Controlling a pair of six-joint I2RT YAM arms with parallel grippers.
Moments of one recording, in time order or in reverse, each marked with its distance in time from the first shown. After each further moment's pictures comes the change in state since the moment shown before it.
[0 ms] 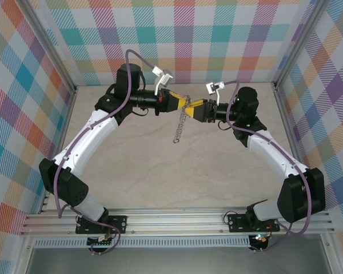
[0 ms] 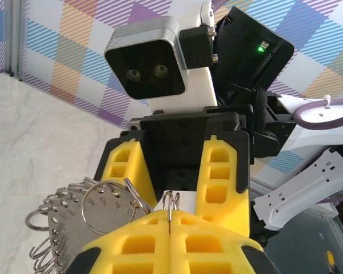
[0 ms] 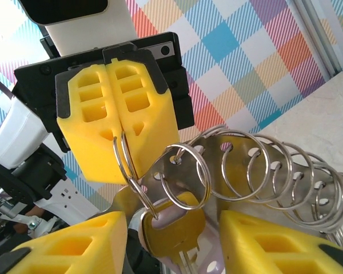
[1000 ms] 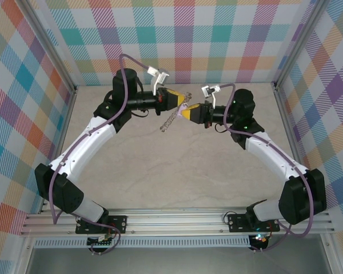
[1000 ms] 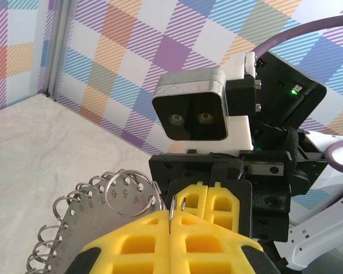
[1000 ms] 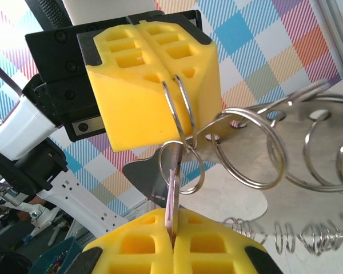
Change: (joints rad) left arm -0.013 -0.079 -0.139 0.216 -0.139 -0.140; right arm 0.059 -0.010 -0.007 -0.013 0.006 -0.034
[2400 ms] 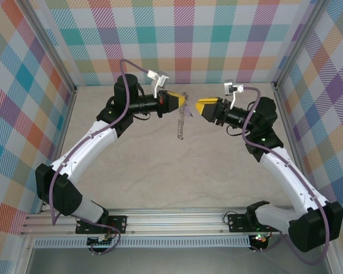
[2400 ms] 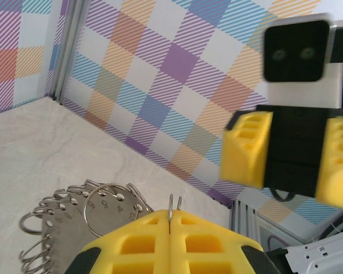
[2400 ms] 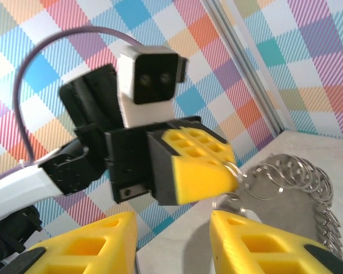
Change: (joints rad) left arm -0.012 -0.019 -0.097 0.129 -0.042 -0.070; right arm -0.048 -0.265 -0.054 -0.077 0.265 0.029
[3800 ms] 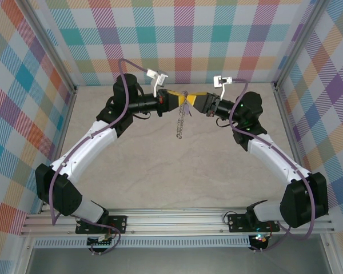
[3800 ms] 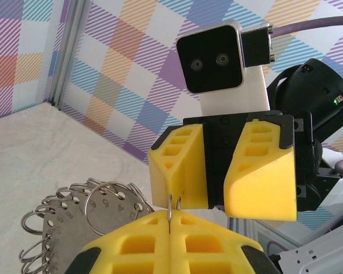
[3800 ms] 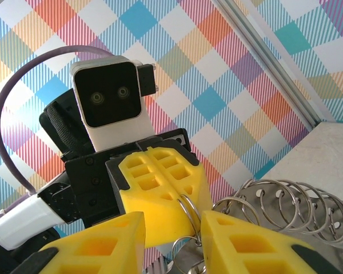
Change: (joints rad) left arm -0.001 -0.001 0.000 0.028 -0.001 -0.022; right arm 0.027 0.230 0.026 0.302 -0.037 0.238
